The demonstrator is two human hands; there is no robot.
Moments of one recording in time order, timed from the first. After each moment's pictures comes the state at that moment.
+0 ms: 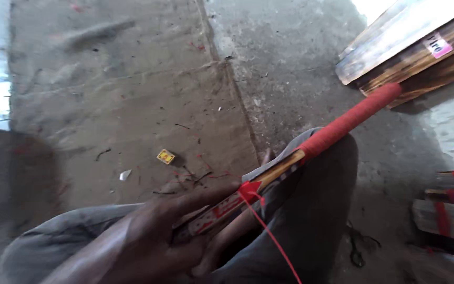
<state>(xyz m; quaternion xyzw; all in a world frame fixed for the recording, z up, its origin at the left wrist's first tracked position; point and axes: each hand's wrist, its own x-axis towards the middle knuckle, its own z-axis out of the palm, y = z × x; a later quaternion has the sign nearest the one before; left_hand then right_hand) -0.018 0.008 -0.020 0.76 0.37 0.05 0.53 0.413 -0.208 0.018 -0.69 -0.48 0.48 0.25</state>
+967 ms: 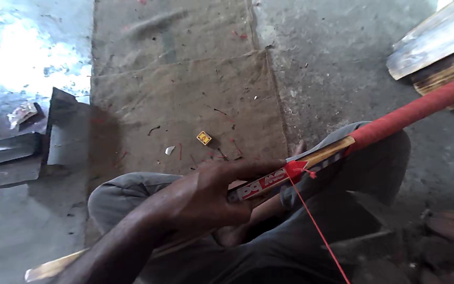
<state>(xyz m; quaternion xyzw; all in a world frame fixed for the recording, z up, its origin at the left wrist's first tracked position) -0.009 0.015 -0.011 0.77 0.34 0.08 0.53 0.389 -0.151 0.001 -0.60 -0.79 0.03 0.10</state>
